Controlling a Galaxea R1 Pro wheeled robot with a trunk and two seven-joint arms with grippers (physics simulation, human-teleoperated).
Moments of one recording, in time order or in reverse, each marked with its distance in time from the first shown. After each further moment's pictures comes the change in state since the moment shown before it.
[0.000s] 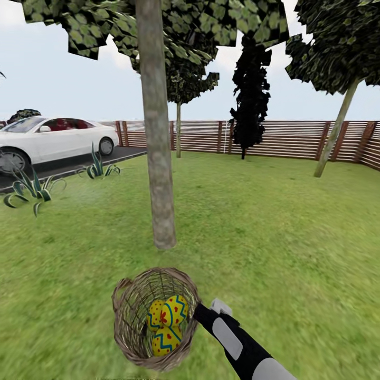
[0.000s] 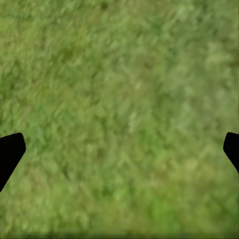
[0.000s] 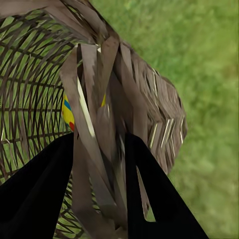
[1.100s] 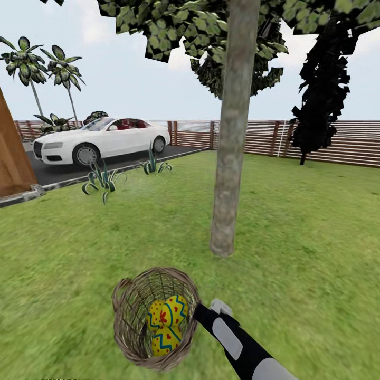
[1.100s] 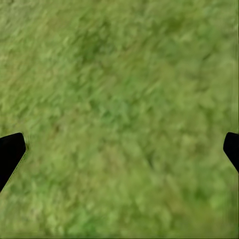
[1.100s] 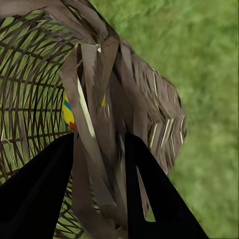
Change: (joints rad) left arm -0.001 0.012 0.001 0.001 0.000 -0.007 -0.018; right arm 0.000 0.000 0.000 0.000 0.001 0.000 0.001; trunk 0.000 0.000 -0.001
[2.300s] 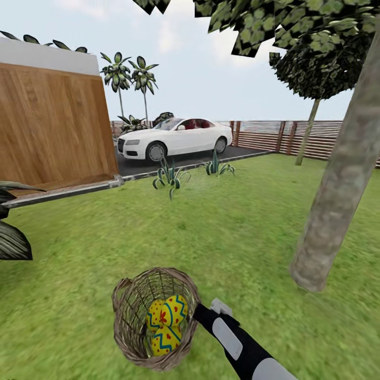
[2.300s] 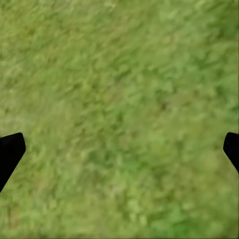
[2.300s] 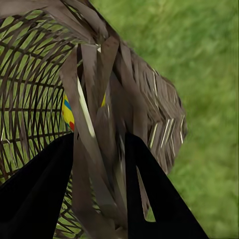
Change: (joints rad) left arm 0.000 0.002 -0.001 0.002 -0.001 0.001 0.000; right arm 0.000 0.000 0.000 0.000 -0.002 0.000 0.000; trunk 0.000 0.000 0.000
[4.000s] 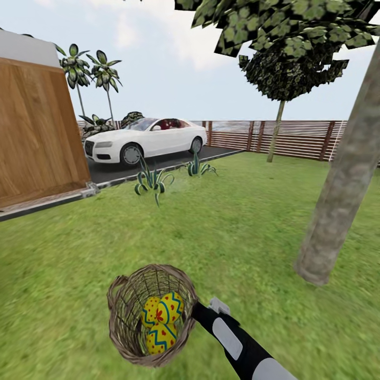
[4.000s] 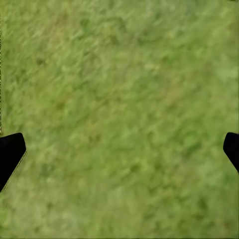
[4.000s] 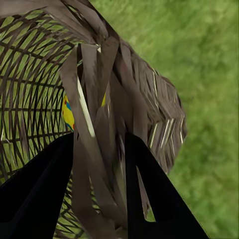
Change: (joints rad) left arm 0.000 0.014 0.000 -0.002 0.001 0.000 -0.025; right arm 0.000 0.000 0.000 0.000 0.003 0.000 0.061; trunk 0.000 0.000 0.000
